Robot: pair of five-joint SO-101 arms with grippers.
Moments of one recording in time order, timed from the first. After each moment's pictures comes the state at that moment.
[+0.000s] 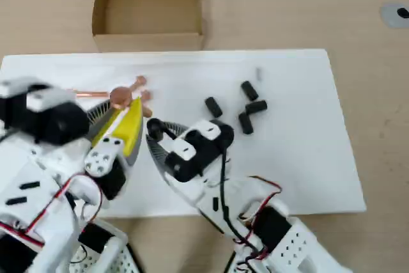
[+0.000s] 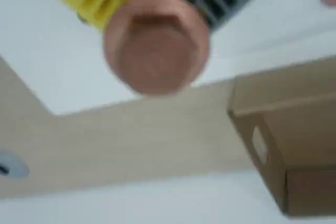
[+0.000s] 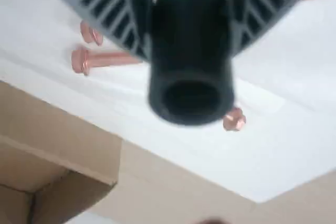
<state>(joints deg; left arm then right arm) 23.5 -74.2 24.6 67.7 -0.3 -50.7 -87.7 81.8 23.8 -10.9</state>
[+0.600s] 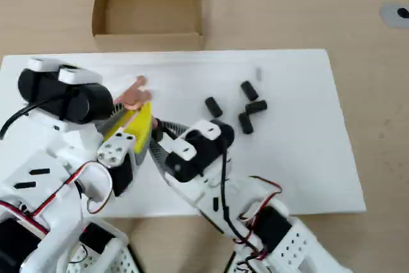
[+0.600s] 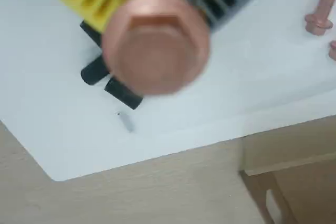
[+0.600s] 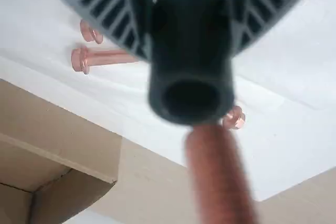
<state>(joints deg) 26.1 -68.5 20.0 74.4 -0.3 -50.7 -87.7 81.8 23.8 -10.9</state>
